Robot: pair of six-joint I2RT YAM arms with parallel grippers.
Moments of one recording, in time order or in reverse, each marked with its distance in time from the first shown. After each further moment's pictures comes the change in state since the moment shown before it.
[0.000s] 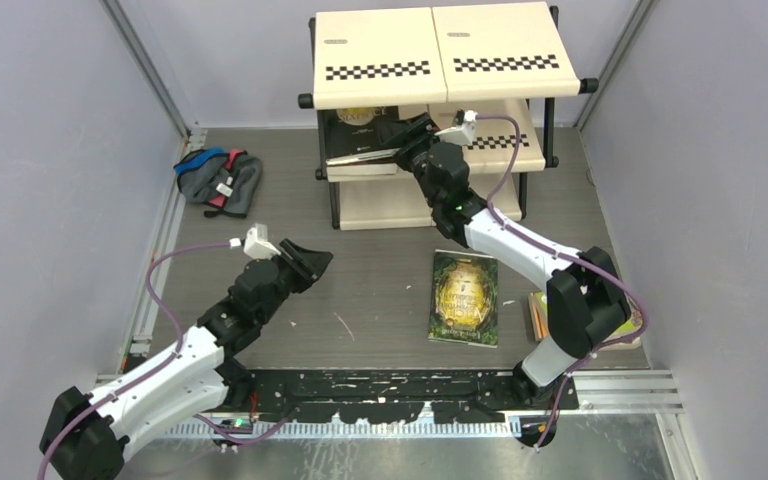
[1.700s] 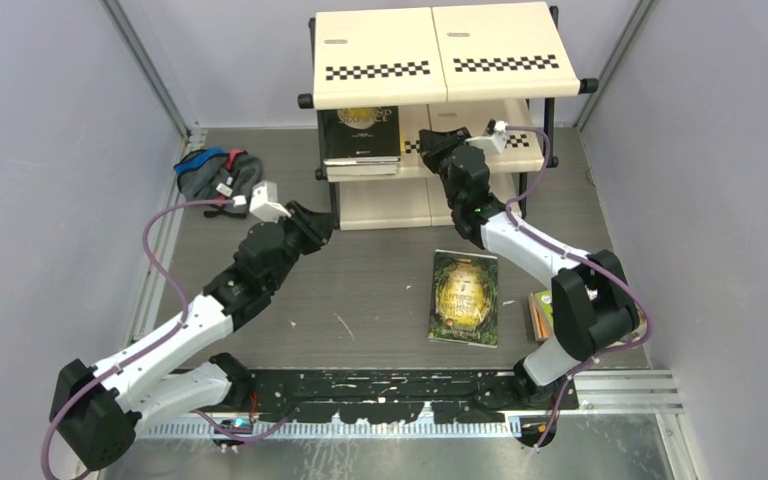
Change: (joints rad) left arm 0.000 0.180 0.270 0.032 -0.061 0.210; right arm -0.116 -0.055 -0.117 -0.002 0.070 0.005
